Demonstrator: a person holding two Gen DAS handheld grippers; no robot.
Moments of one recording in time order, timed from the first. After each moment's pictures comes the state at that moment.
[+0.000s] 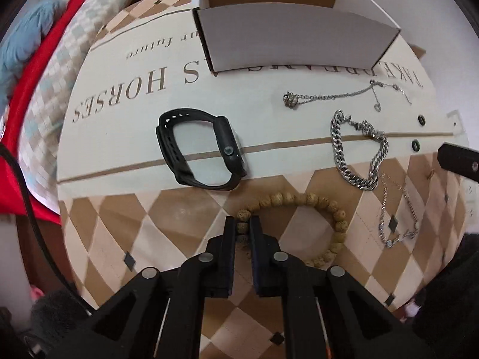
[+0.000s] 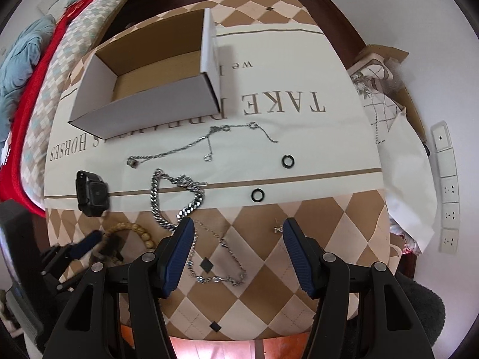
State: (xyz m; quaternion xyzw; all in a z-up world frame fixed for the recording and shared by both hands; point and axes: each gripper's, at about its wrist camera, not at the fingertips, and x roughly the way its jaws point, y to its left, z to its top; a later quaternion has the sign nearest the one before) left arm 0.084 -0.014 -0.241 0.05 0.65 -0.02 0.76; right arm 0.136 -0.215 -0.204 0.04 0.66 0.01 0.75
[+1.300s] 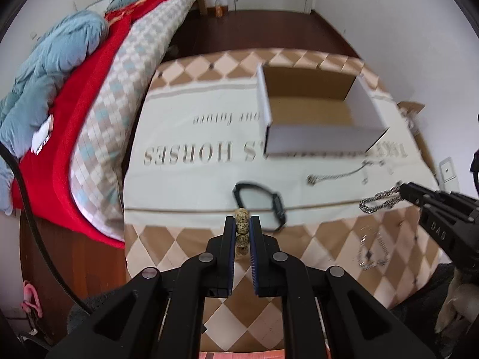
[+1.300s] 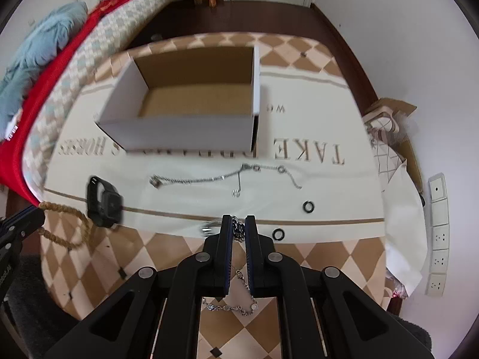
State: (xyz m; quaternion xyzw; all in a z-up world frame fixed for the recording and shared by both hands) left arm 0.095 0.023 -0.134 0.01 0.56 0.01 0.83; right arm 0.138 -0.176 -0.167 -0.02 0.58 0.05 0.81
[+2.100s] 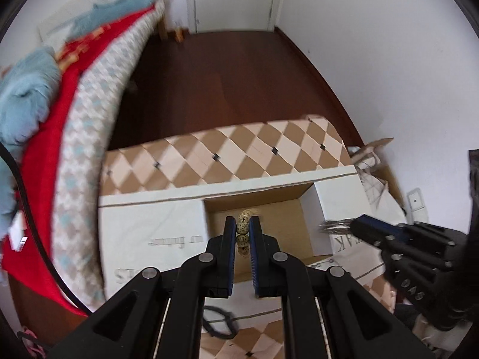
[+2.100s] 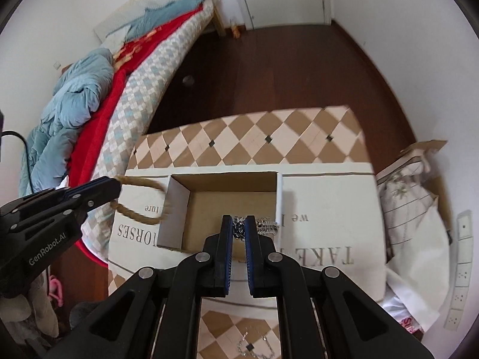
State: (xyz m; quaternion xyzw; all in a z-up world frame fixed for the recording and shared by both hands) left arm 0.266 -0.012 -0.073 0.00 0.55 -0.09 0.83; right arm 0.271 -0.191 -0.099 0.08 0.56 0.13 0.81
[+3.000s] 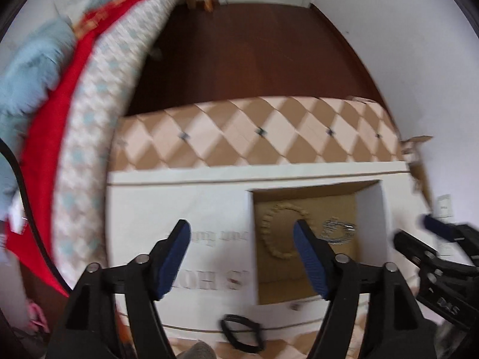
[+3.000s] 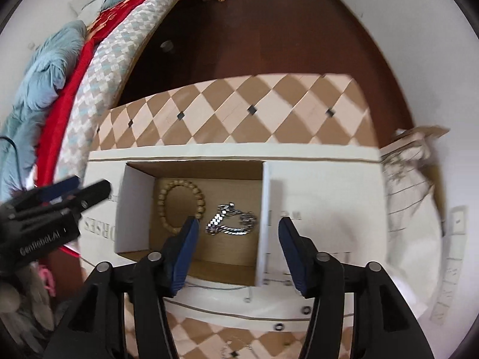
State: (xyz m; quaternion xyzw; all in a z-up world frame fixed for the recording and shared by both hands) left arm 0.291 0.016 -0.123 0.02 0.59 0.01 0.81; right arm 0.298 -0.177 -0.142 0.00 0.62 0.07 0.78
